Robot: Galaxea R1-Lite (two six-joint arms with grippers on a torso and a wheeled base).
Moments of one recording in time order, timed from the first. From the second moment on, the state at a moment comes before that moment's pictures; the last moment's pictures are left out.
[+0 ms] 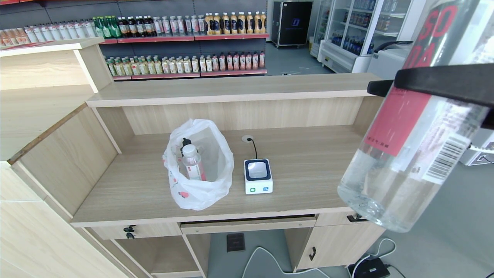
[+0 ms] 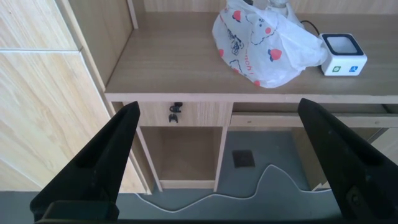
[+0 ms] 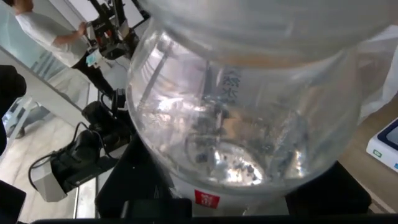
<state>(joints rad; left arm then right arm) 0.00 0.00 0.00 0.00 0.04 -0.02 0.63 1.23 -1.13 -0.12 0.60 0.26</state>
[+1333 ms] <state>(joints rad) 0.00 0.00 0.00 0.00 0.04 -0.02 -0.17 1.66 -1.06 -0.53 0.58 -0.77</state>
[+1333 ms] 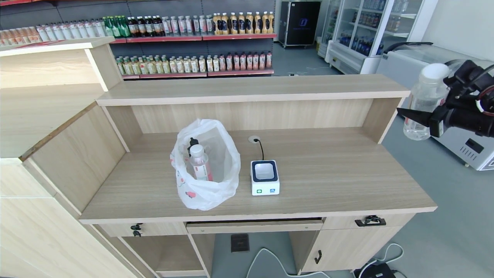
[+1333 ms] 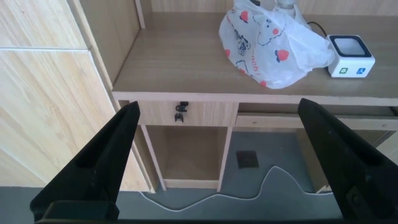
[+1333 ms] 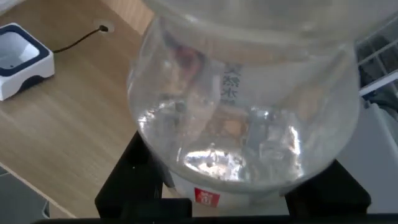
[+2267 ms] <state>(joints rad) 0.00 0.00 0.00 0.00 0.04 -0.02 -0.13 1.92 -1.05 -0.87 1.02 -1.03</state>
